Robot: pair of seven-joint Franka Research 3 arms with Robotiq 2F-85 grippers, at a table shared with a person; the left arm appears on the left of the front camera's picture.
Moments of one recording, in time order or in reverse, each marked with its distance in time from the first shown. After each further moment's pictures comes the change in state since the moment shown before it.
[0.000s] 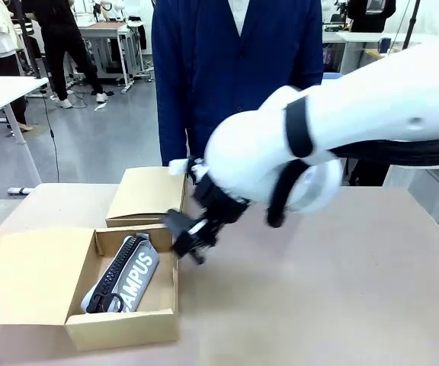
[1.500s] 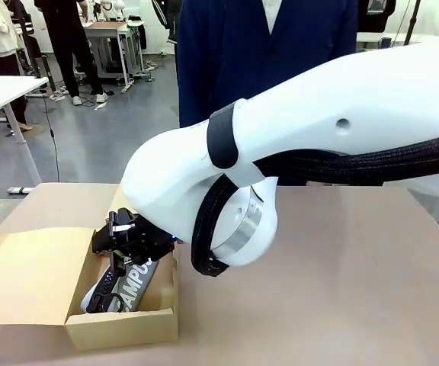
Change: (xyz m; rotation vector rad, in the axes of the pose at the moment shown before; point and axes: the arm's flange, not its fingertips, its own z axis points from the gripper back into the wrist) left arm 0.000 0.000 0.000 0.000 -0.001 0.000; right arm 0.019 0.081 -0.035 0.104 -0.238 -0.541
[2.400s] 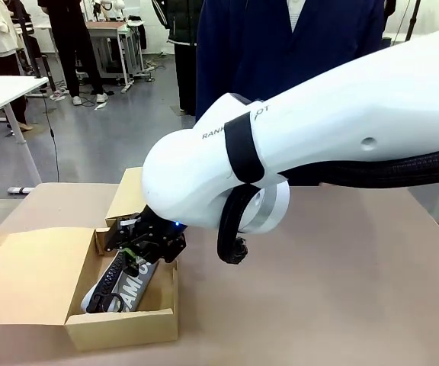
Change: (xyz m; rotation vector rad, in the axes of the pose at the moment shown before) left arm 0.000 0.000 0.000 0.000 0.000 0.000; right arm 0.019 0.000 0.009 -0.135 0.133 -0.136
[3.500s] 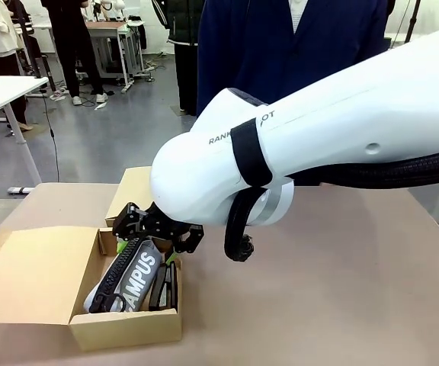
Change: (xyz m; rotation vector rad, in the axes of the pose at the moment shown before) left arm 0.000 0.000 0.000 0.000 0.000 0.000; right arm 0.009 -0.009 0.004 -0.058 -0.012 -0.065
